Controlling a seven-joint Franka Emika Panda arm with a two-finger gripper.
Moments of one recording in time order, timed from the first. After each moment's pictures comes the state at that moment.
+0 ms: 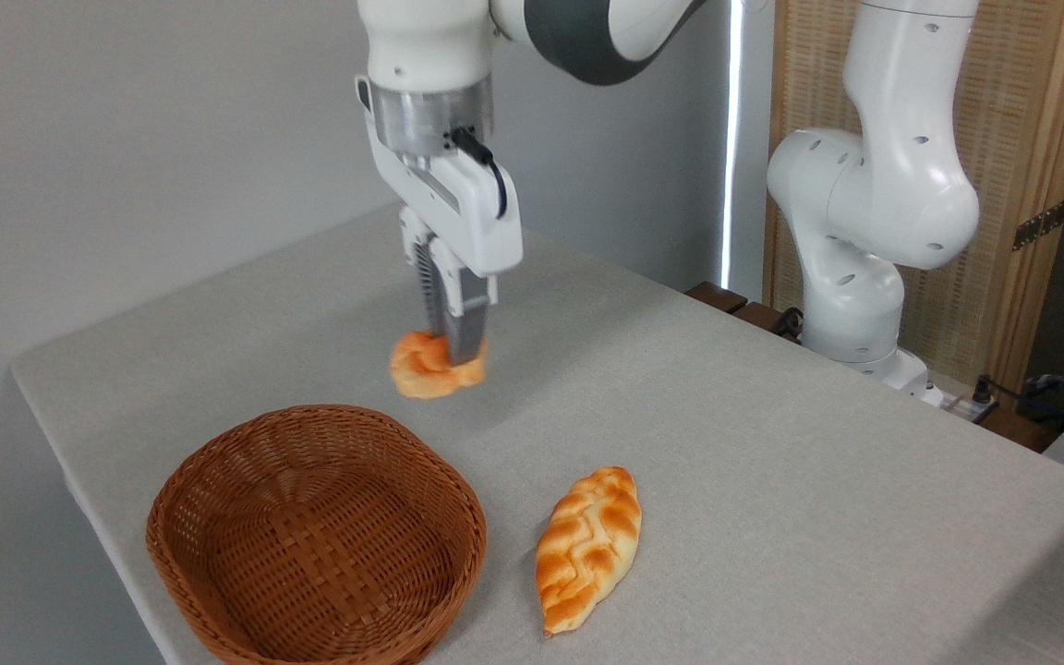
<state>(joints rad) -0.19 -0.22 0.09 -2.03 -0.11 1.89 0.87</state>
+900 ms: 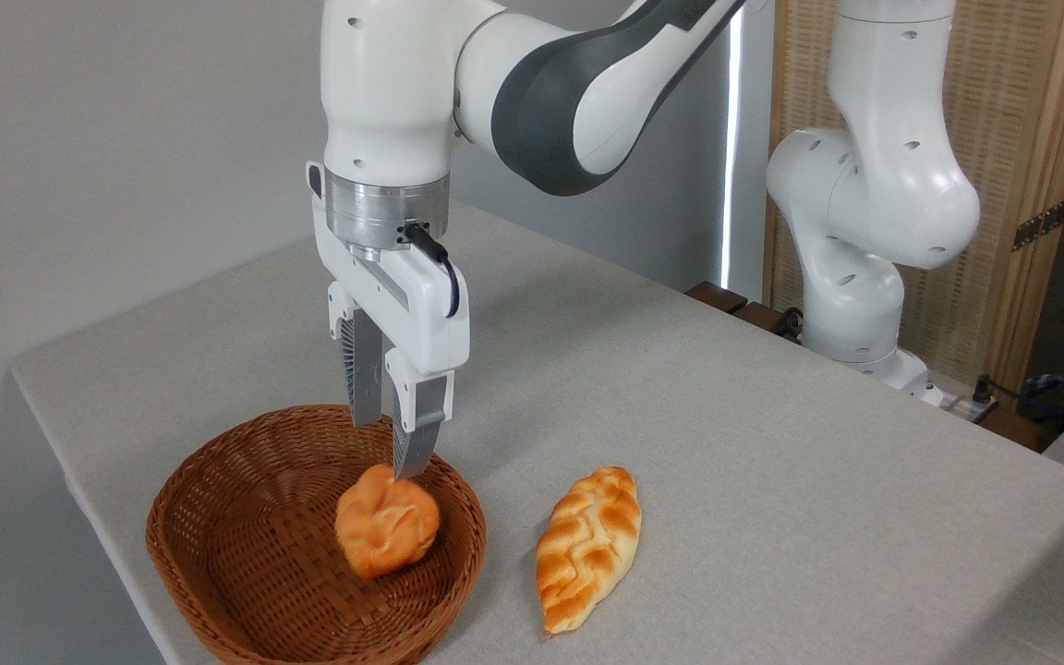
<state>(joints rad) -0.17 -0.05 0.10 -2.02 -0.12 2.16 0.87</state>
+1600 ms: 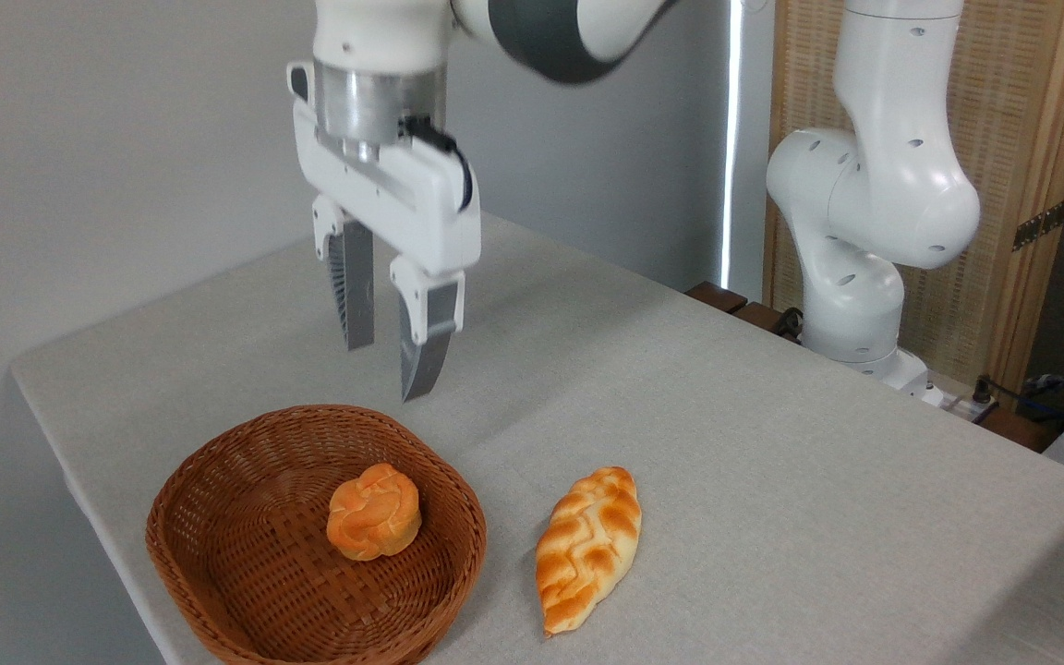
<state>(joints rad) -0.17 -0.12 0.10 -1.87 -0.09 1.92 0.74</state>
